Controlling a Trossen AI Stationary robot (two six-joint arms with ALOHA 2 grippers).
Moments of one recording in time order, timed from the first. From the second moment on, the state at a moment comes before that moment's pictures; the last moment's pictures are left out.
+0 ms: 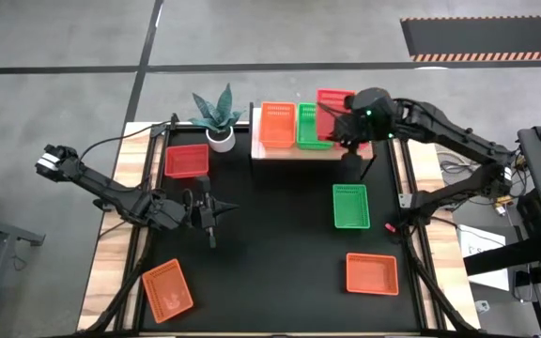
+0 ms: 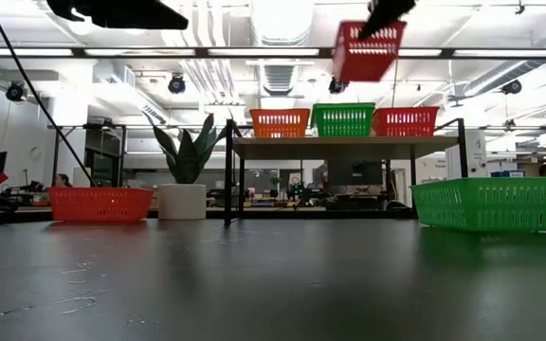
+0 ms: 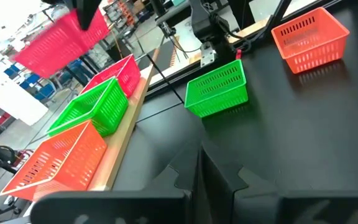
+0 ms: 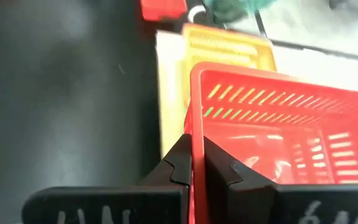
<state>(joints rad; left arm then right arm) -0.42 0.98 0.63 0.07 -0.66 0.34 -0.39 1.30 1.54 -0.99 -0.04 -0.43</state>
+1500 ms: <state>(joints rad) -0.42 0.98 0.63 0.07 -0.66 0.34 -0.64 1.21 1.22 -0.91 -0.11 -0.63</state>
